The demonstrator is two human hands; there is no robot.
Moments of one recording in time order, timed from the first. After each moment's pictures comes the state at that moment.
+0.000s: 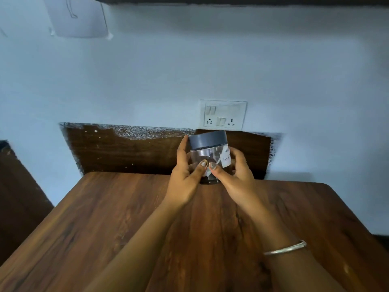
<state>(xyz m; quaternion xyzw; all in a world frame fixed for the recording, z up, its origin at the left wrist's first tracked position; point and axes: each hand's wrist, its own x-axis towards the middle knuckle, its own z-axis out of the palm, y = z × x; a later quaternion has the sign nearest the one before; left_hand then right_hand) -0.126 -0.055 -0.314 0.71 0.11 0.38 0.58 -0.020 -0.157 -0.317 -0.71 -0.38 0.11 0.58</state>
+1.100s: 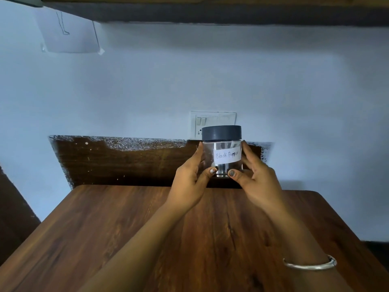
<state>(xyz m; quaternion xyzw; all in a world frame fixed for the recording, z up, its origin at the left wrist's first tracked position) -0.105 -0.079 -0.282 0.82 0.09 0.39 0.39 0.010 -0.206 -0.275 -0.75 -0.43 0.02 0.50</state>
